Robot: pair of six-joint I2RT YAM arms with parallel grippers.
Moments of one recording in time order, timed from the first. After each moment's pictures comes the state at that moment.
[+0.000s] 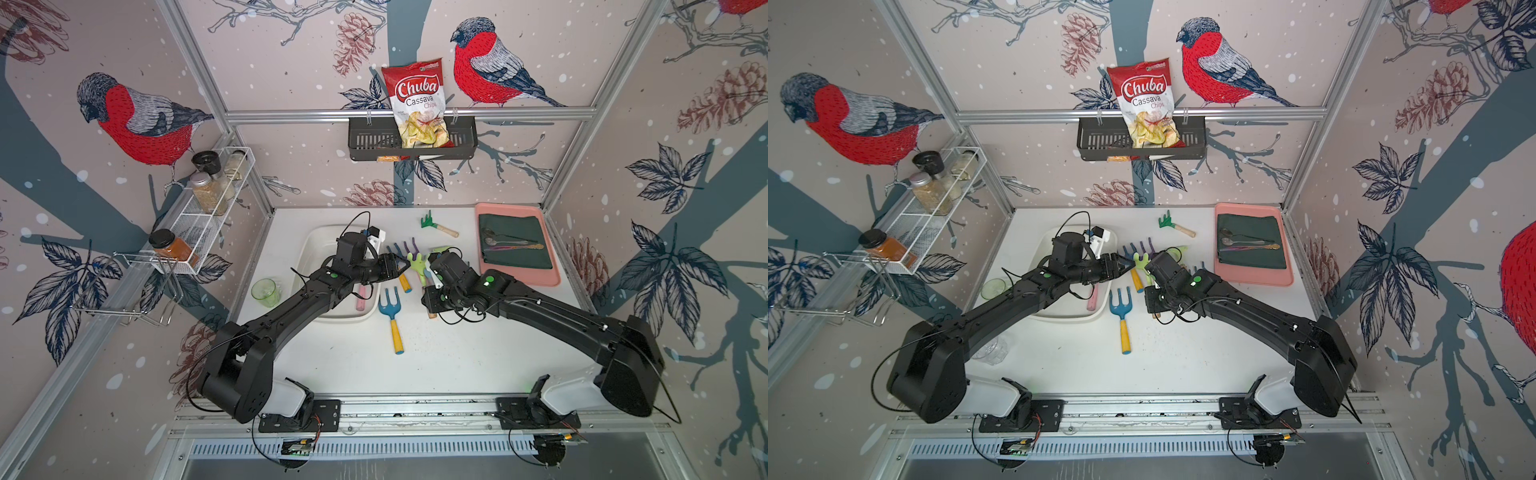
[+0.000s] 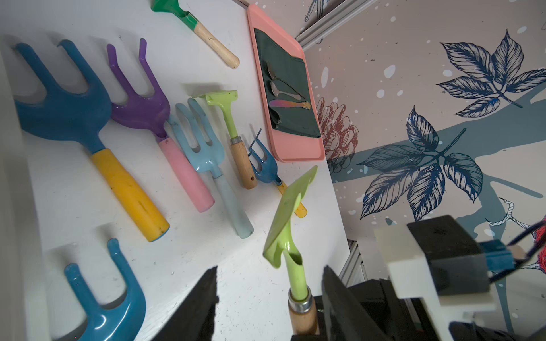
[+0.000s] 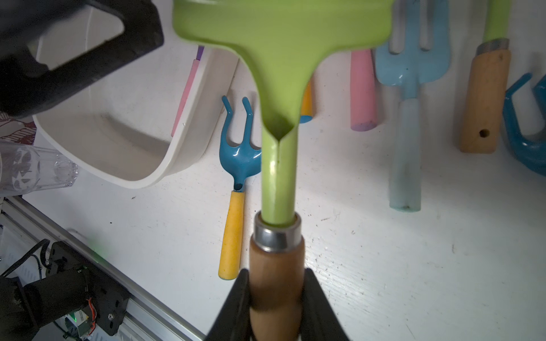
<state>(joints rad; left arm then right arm) -0.49 1.43 0.95 -0.06 0.55 -0.71 0.90 1.44 1.14 -0.68 -0.03 0.55</state>
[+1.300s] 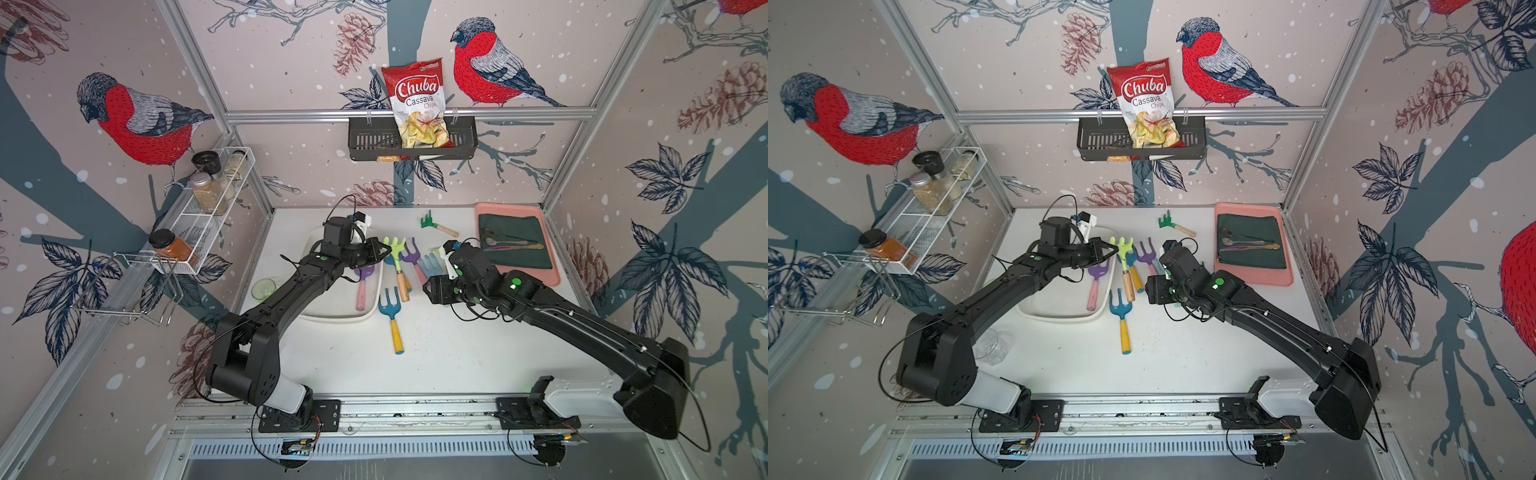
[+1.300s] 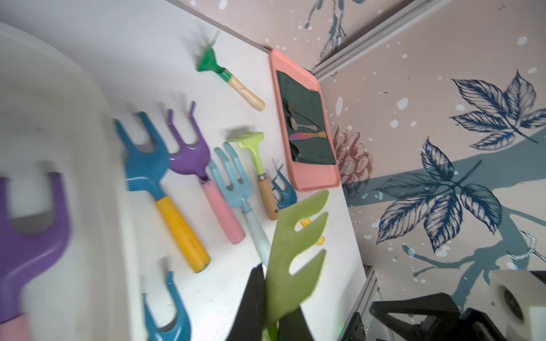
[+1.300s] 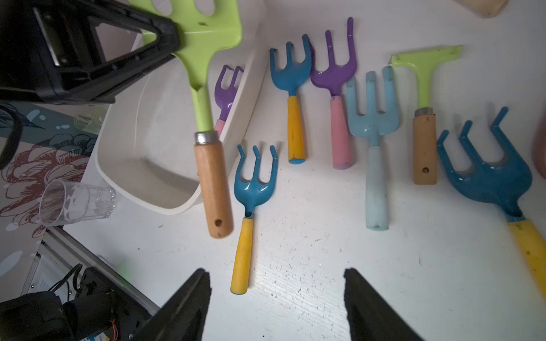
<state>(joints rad) -0.28 1.50 1.11 -0.20 0.60 -0.57 0.85 1.27 1.12 -0.67 0.04 0.55</state>
